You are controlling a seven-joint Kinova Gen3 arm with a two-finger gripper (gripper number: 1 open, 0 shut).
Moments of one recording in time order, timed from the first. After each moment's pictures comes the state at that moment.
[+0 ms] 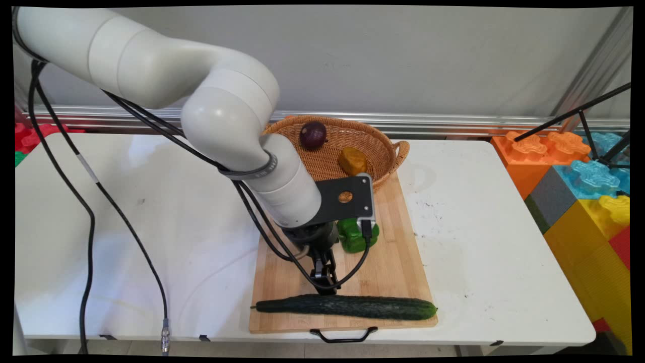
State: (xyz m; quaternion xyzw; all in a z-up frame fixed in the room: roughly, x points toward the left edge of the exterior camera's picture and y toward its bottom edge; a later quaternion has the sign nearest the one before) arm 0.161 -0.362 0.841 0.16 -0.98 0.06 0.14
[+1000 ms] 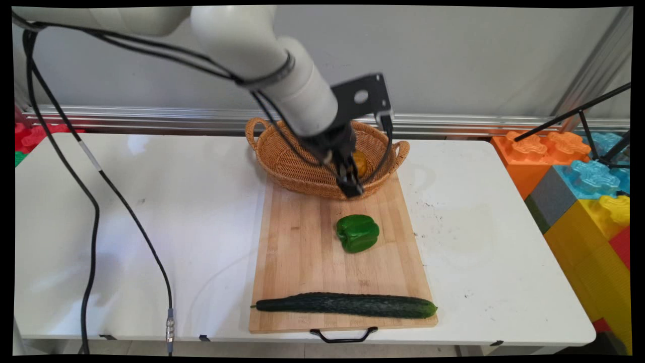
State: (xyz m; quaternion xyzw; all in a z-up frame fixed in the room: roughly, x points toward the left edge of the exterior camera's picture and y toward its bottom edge) arm 0.175 -0.449 0.922 0.19 -0.95 0.19 0.17
